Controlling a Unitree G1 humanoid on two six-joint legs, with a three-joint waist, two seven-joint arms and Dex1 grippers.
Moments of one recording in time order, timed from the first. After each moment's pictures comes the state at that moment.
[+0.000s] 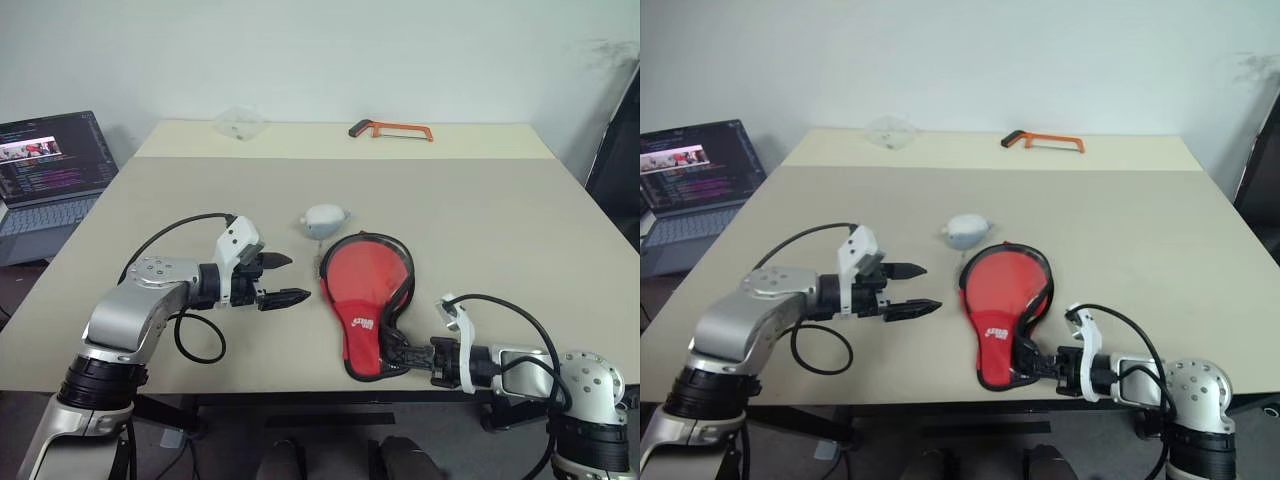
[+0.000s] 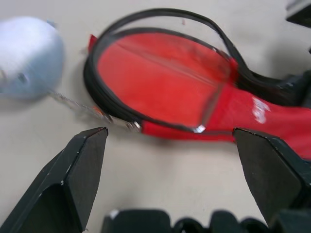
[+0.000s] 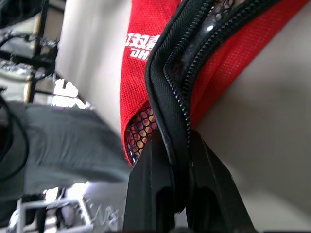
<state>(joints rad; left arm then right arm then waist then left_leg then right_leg) -0.48 0.76 -0.04 -0.14 -0.42 0.71 -1.03 -0.22 -0.31 -0.25 -0.32 1.26 1.60 0.10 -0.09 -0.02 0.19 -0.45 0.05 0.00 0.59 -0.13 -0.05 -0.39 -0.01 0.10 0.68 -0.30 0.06</state>
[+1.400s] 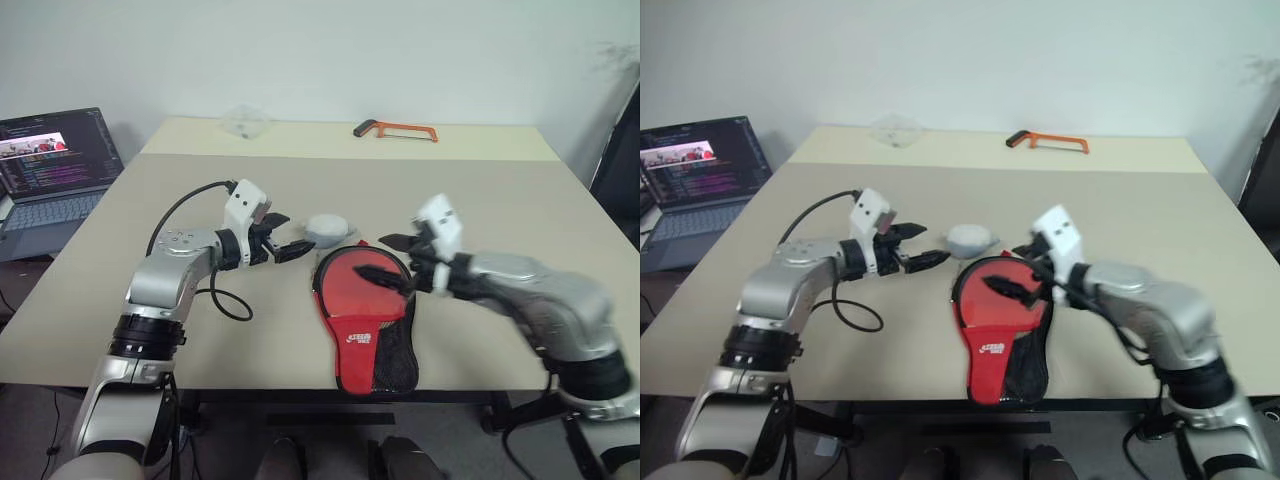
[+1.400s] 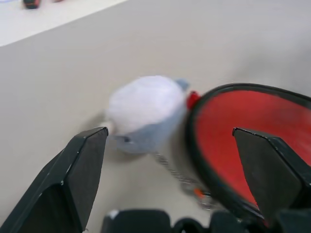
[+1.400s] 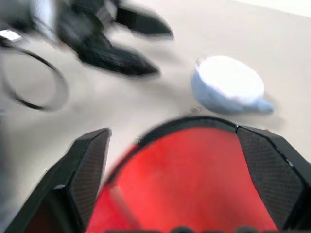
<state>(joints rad) -0.79 0.55 -0.08 0.30 -0.26 0.54 -0.86 -0.59 -0.44 0.31 -0.25 0.53 0.85 0.31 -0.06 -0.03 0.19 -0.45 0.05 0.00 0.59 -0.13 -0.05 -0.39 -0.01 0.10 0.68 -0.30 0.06</state>
